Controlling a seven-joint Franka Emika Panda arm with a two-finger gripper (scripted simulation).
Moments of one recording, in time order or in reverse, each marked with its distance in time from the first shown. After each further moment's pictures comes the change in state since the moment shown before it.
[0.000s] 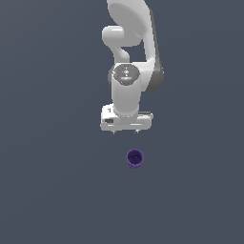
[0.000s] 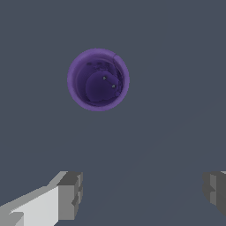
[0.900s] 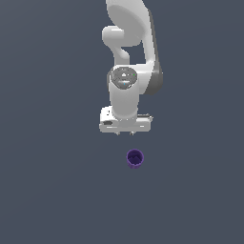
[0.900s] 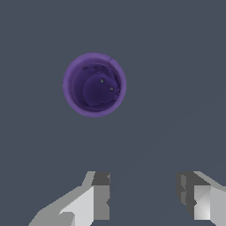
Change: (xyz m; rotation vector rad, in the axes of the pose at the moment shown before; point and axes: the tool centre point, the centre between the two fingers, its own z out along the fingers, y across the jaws) arm 0.007 0.003 0.003 0.013 -0.013 0.032
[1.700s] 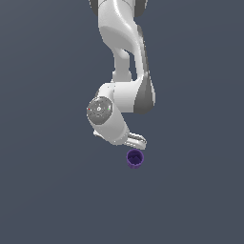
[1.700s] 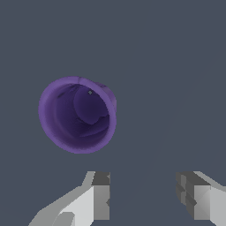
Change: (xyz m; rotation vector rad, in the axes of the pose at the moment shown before) arm 0.030 0.004 0.030 0.172 -0.197 0.366
